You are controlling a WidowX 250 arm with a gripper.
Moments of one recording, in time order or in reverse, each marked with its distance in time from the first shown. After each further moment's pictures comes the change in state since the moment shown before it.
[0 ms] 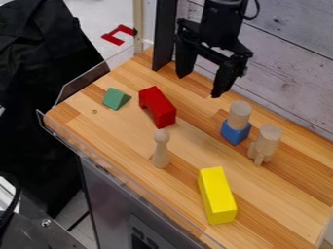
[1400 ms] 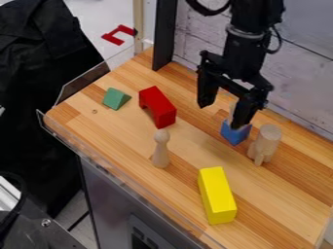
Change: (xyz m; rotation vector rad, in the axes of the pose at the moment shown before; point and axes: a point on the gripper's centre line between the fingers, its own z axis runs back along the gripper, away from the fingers) arm 0.000 -0.044 -0.027 -0.070 0.056 -0.143
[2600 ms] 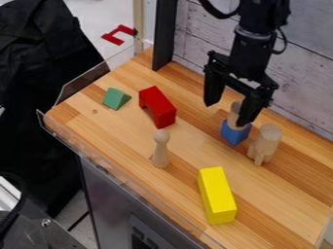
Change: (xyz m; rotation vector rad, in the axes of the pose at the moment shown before) arm 0.016 0.004 -0.009 0.004 0.043 0.011
